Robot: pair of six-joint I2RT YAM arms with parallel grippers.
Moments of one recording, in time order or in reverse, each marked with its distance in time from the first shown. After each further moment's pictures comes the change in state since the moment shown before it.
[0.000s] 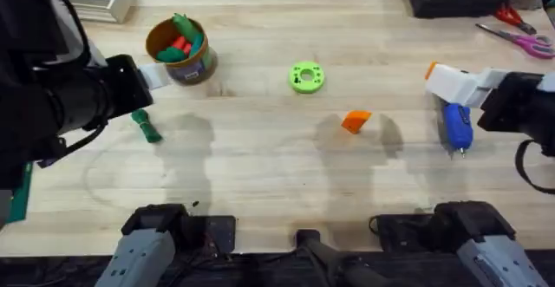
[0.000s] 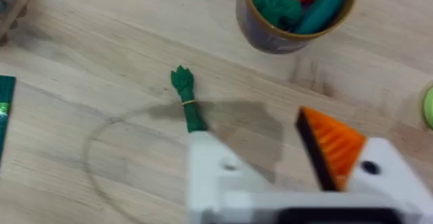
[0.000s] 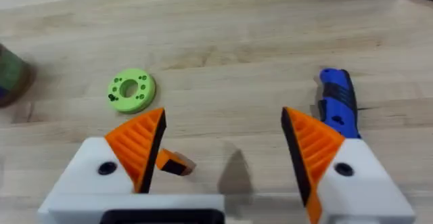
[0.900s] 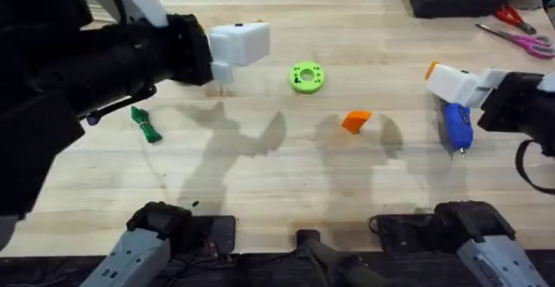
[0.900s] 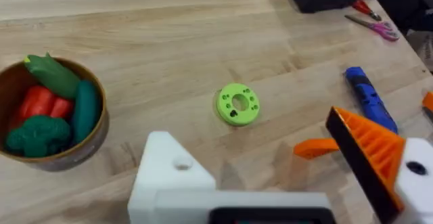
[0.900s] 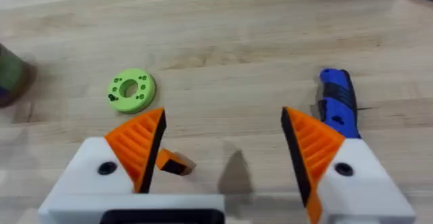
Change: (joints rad) left arm -0.310 -0.015 0.003 0.364 0.460 0.051; right arm 0.000 0.000 0.000 0.000 0.000 0.000
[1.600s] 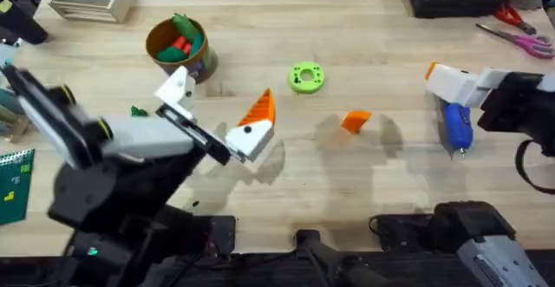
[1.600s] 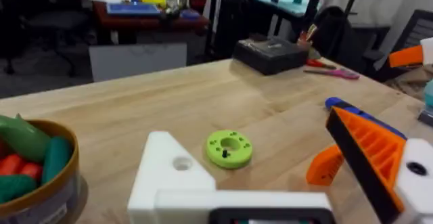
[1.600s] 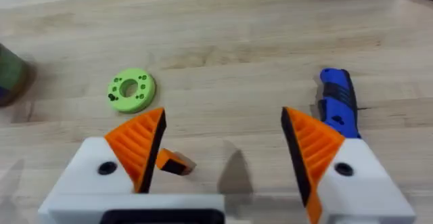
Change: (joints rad) left arm -0.103 -0.745 -0.795 0.602 -0.015 0.029; right arm 0.000 0.000 0.000 0.000 0.000 0.000
